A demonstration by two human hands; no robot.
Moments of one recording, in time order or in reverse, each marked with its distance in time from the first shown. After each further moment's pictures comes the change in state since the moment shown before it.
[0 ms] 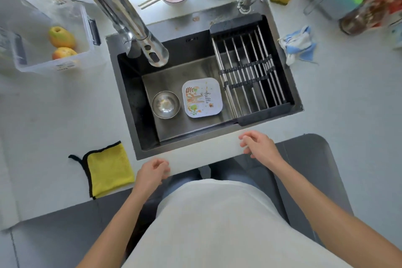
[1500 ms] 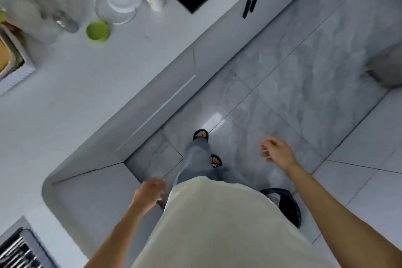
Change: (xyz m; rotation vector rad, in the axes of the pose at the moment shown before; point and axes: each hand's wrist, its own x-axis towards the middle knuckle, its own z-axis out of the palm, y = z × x) left_hand -0.156 -0.037 0.378 2.075 -0.629 0.775; right_hand -0.414 0.451 0.306 1.803 1.200 0.920
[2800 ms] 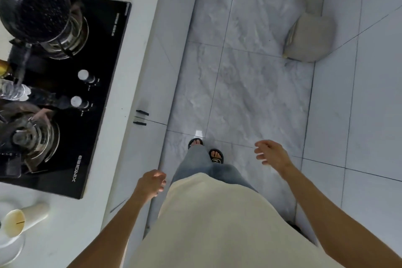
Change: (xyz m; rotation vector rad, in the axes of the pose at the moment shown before) left_hand 0.119 0.660 0.008 0.350 -0.095 0.162; right_hand 0.250 -0.156 -0.311 0.453 0.210 0.264
